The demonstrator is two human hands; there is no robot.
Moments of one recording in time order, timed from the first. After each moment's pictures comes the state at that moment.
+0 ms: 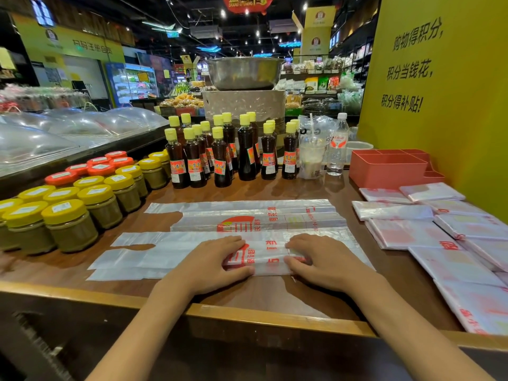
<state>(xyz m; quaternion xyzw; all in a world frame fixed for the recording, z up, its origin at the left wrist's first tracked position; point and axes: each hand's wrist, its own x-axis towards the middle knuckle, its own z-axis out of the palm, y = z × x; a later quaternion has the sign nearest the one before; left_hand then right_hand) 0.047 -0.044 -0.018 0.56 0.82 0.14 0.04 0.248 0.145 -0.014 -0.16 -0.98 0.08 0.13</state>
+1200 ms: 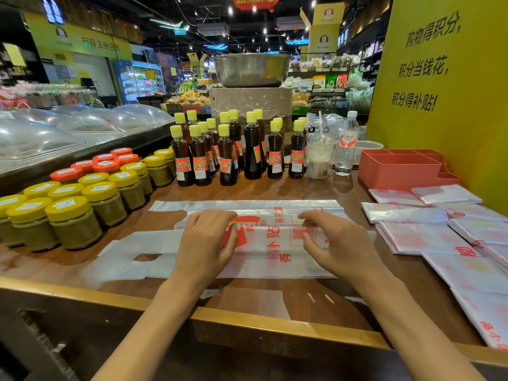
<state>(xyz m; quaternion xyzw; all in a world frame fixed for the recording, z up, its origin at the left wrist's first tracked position) 0.041 -0.041 -0.013 0.53 0.73 0.29 -0.32 0.246 0.145 0.000 -0.13 -0.92 0.06 0.37</state>
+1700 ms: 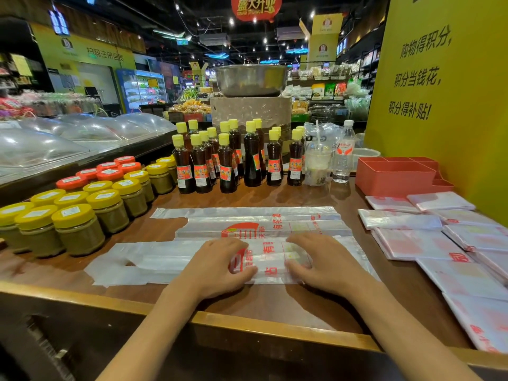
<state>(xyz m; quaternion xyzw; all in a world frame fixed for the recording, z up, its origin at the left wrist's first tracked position) 0.044 -0.040 -0.021 0.56 0.81 0.15 -0.03 0.239 0.146 -0.013 -0.17 -0.96 0.09 0.19</state>
